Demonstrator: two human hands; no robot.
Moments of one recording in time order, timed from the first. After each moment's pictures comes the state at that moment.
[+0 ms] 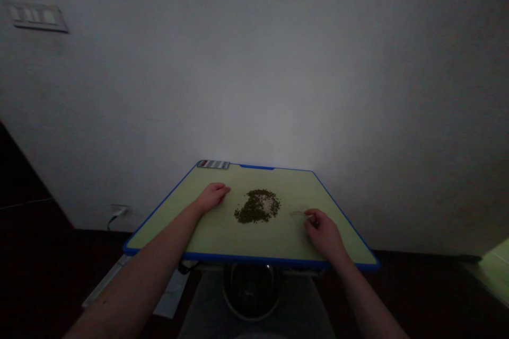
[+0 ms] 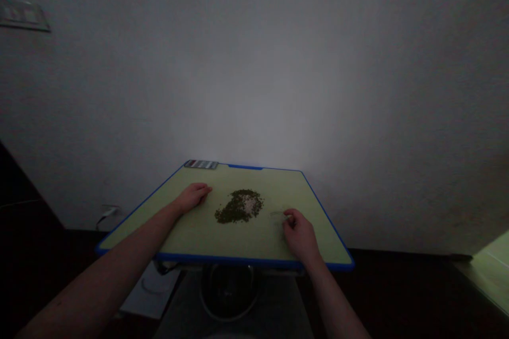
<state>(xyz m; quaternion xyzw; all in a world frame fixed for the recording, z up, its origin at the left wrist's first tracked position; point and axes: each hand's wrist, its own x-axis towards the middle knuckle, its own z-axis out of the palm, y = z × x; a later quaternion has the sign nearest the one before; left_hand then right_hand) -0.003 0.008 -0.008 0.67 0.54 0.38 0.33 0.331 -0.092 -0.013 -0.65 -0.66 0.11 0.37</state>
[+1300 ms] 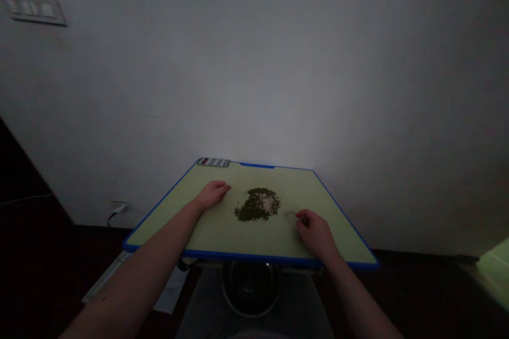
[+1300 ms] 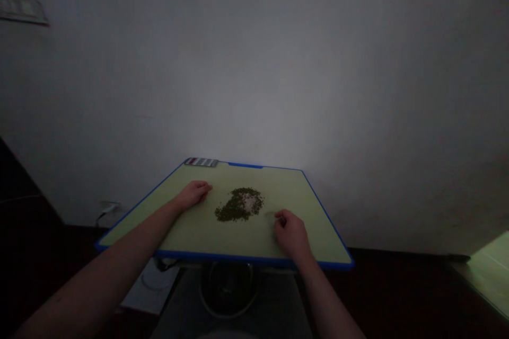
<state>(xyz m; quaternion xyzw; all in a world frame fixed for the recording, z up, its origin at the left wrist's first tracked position) -0.001 0.011 -0.011 0.68 0.53 0.38 0.34 0.318 -0.091 -0.011 -0.65 -0.67 0.10 0.34</state>
